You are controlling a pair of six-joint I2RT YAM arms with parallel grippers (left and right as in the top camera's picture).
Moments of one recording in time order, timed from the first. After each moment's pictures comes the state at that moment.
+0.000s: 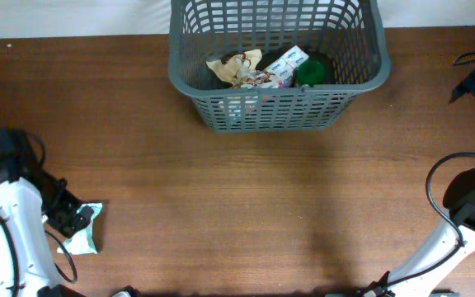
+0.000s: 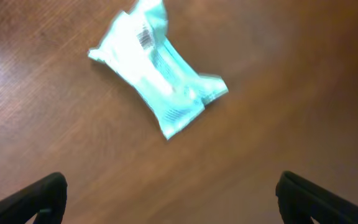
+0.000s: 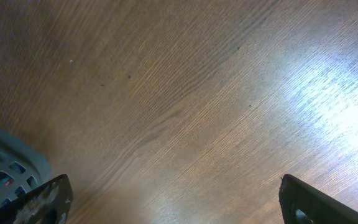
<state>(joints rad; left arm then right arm) 0.54 1.40 1.15 -1.20 -0.07 -1.95 -0.53 2.19 2.40 -1.68 -0.03 0.34</state>
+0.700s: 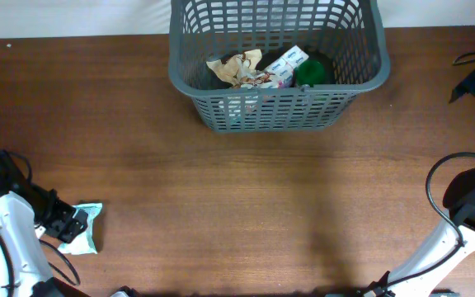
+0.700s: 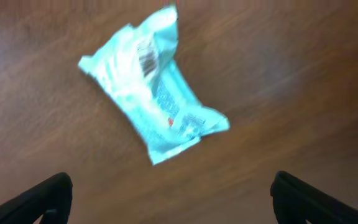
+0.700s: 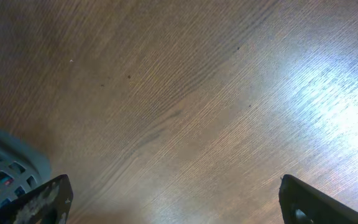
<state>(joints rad) 0.66 1.40 1.06 -1.09 -0.02 -1.98 -0.53 2.19 2.40 -1.68 -0.03 0.34</state>
